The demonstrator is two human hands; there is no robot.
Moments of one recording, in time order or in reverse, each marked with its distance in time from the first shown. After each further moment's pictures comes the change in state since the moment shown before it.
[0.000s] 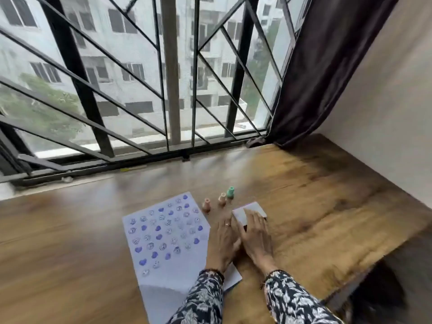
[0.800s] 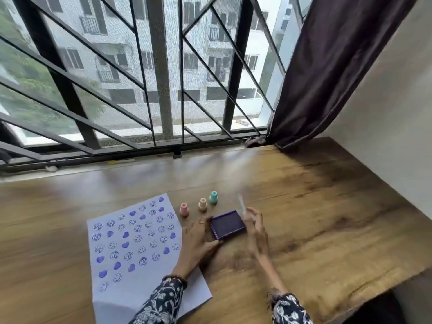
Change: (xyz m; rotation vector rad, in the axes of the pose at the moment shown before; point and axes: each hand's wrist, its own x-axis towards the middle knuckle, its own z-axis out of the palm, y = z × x) left_hand 0.039 -0.010 0.022 -0.214 0.008 -0.229; right_hand 0.055 0.054 -0.021 0.863 -0.194 0.398
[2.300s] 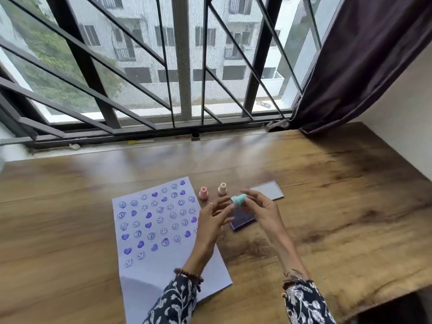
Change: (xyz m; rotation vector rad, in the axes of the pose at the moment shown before) left_hand -0.012 0.043 -0.041 -1.074 0.083 -0.319; right_hand 0.004 -0.032 0.020 0.362 -0.375 0.012
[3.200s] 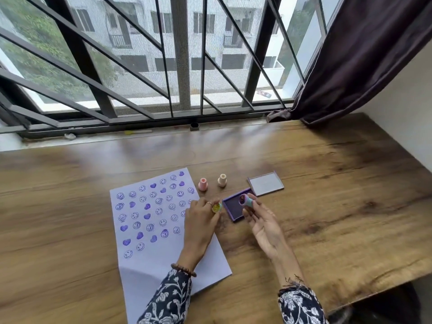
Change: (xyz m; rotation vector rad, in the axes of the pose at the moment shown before) left_hand 0.005 -0.027 -0.030 1.168 0.142 0.291; right_hand -0.028 0.016 0.002 0.633 0.150 0.270
